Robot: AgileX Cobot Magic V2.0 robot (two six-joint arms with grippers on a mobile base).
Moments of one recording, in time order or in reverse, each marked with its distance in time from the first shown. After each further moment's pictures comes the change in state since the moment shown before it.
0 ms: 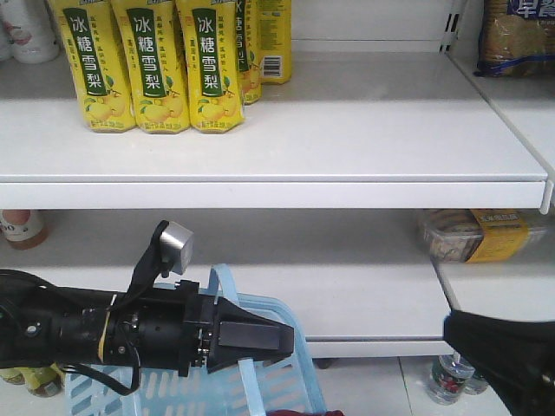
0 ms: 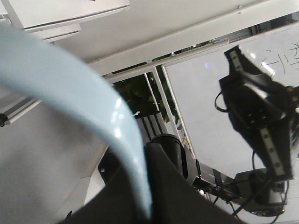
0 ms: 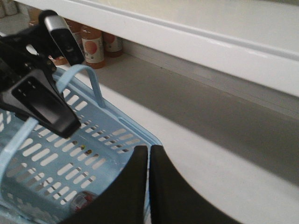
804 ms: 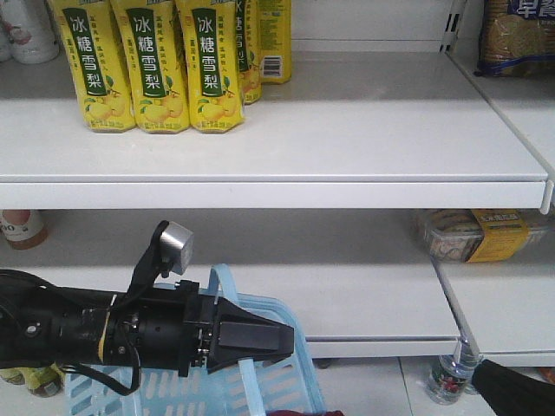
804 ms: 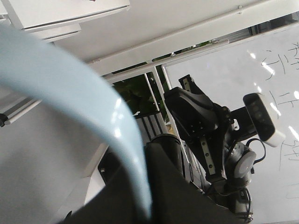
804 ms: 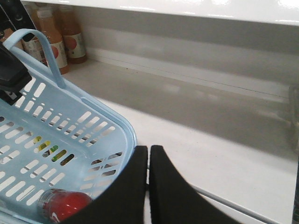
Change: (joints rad) left arm 0.000 0.000 0.000 0.000 0.000 0.000; right arm 0.000 -0.262 0.297 -0.070 -0.176 0.110
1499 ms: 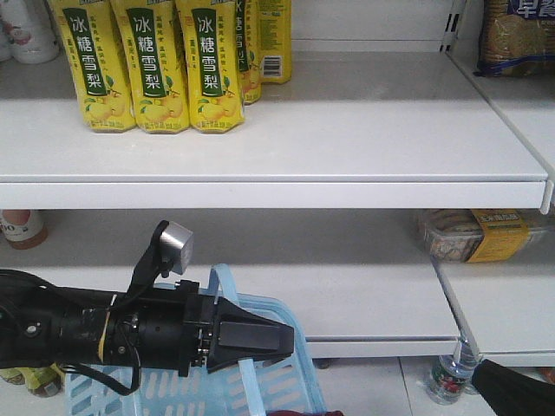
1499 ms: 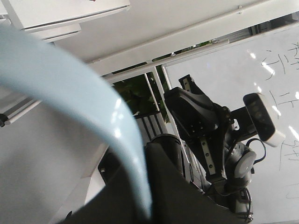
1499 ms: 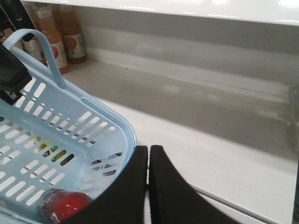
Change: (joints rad) left arm 0.000 0.000 0.000 -0.001 0.000 0.002; right arm 0.000 0.000 0.000 0.000 -0.001 0.000
